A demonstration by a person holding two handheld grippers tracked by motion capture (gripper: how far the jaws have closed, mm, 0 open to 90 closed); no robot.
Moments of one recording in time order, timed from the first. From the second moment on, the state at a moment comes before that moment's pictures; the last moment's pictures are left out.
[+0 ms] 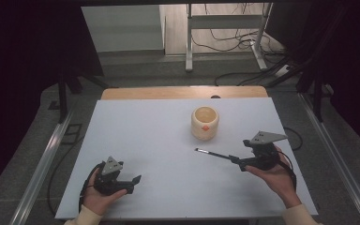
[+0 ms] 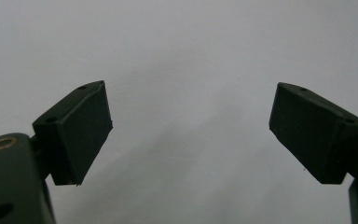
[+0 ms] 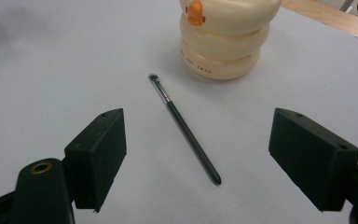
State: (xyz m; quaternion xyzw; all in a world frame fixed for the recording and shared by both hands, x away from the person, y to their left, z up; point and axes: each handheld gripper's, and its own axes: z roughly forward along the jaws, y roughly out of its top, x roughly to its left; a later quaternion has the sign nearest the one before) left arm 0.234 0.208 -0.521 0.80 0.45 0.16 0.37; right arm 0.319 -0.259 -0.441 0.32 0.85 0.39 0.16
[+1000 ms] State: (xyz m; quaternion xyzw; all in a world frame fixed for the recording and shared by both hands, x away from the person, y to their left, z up) left arm 0.233 0.206 -0.521 0.80 0.45 0.16 0.36; right arm 0.335 -0.223 -0.440 0.29 0.87 0.37 0.14
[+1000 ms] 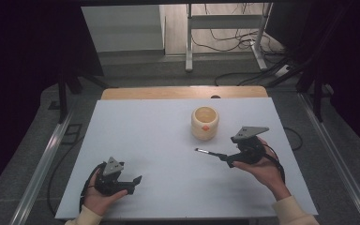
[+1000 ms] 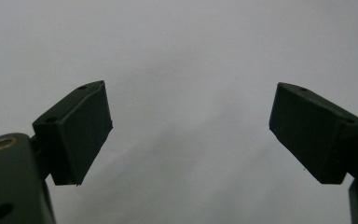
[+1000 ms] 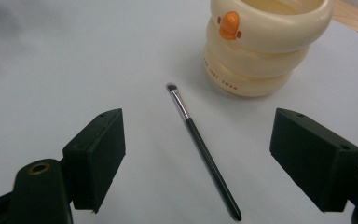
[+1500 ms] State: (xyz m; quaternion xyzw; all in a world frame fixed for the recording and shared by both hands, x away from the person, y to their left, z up) left arm 0.233 0.206 -0.520 0.80 0.45 0.17 0.37; right arm 0.345 -0.200 -0.448 0.27 0.90 0.33 0.12
